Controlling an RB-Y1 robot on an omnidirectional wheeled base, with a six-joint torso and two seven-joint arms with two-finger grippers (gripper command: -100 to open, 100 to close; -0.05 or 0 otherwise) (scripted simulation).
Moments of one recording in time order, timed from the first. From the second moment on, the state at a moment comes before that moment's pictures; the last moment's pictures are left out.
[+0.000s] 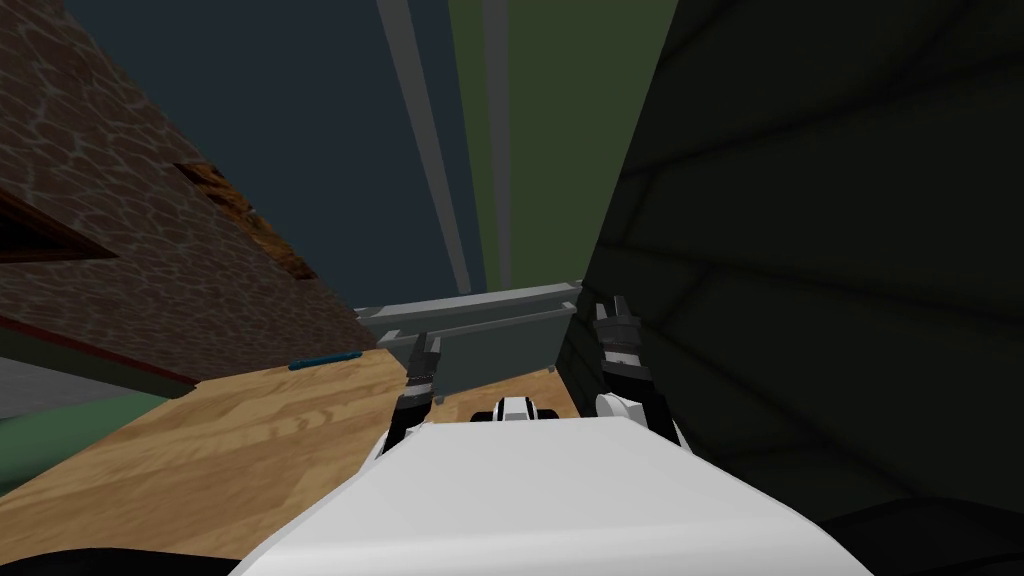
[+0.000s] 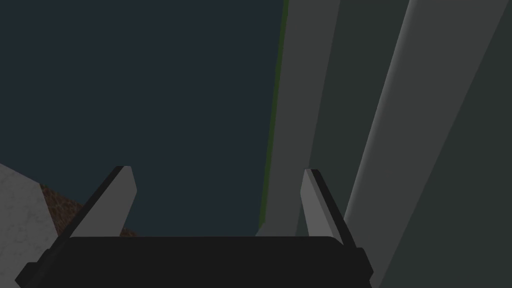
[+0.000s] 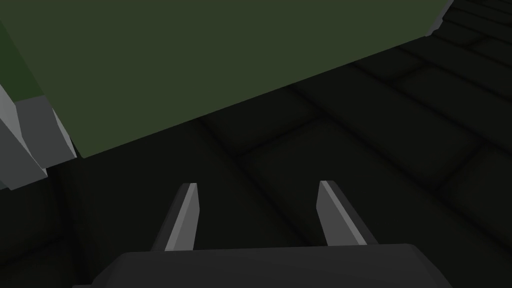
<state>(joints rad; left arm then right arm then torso) 0.45 0.15 0.00 -1.70 0.09 -0.80 0.06 0.54 0.02 0.02 -2.30 -0.10 -0.36 -0.07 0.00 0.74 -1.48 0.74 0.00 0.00</state>
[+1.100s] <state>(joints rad) 0.42 0.12 0.02 -1.42 0.10 -0.99 0.11 0.54 0.02 0.02 -2.30 -0.10 -0.36 -0.07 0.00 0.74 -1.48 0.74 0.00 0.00</state>
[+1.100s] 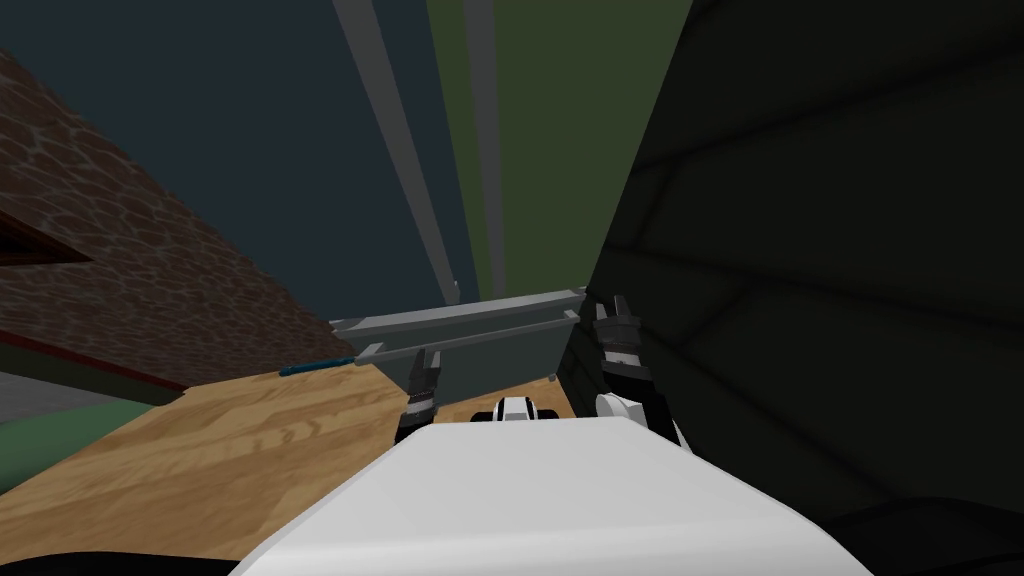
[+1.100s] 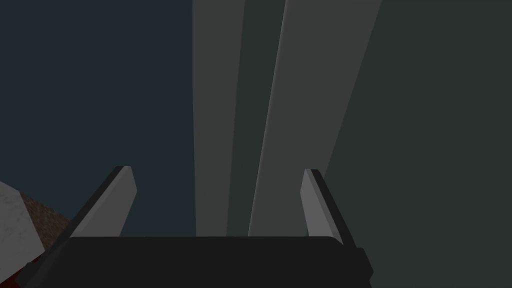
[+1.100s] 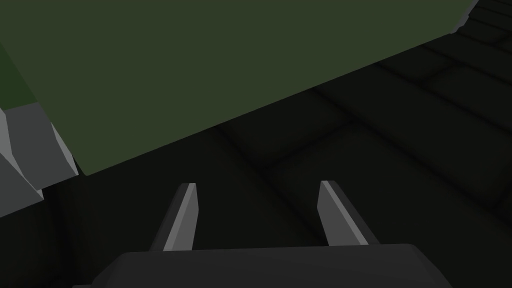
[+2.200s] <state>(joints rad) 0.38 0.09 0.03 -1.18 0.12 -1.16 0.15 0.54 0.02 0.02 -2.30 -0.10 -0.36 -0.07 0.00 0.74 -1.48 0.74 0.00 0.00</state>
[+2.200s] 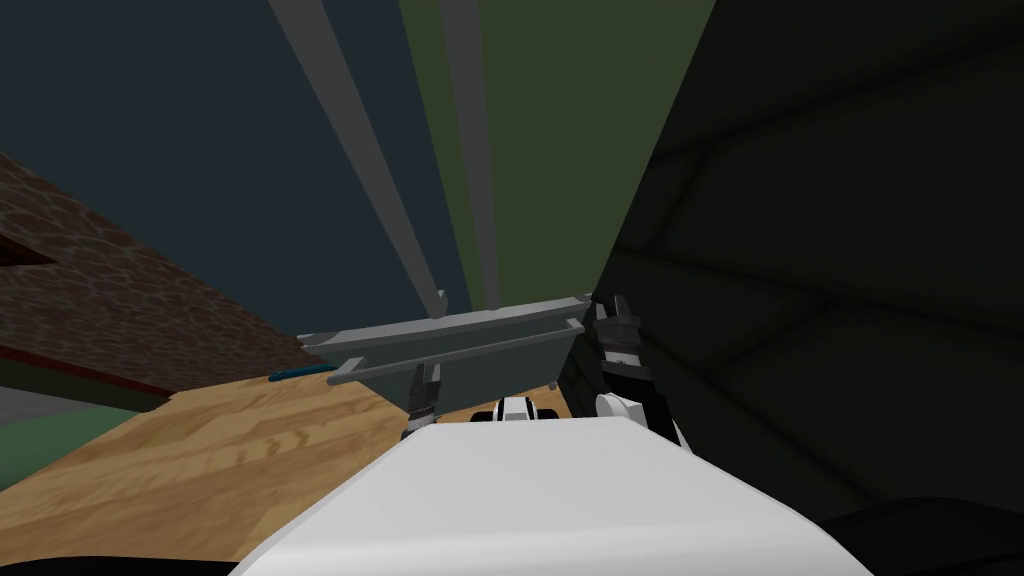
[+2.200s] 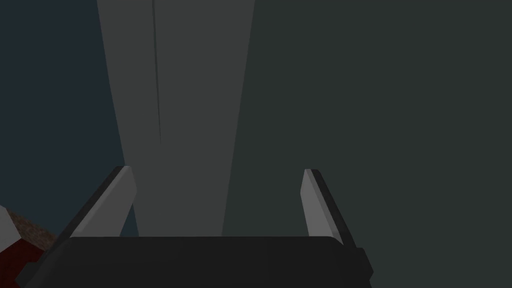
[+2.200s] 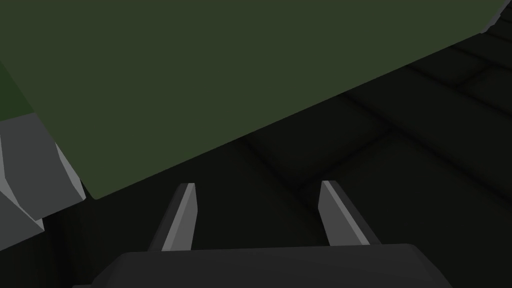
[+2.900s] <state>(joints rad) 0.36 0.11 0.05 -1.22 0.12 -1.13 0.15 0.54 0.02 0.02 -2.30 -0.10 -0.36 -0.07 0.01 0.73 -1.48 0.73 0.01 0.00</state>
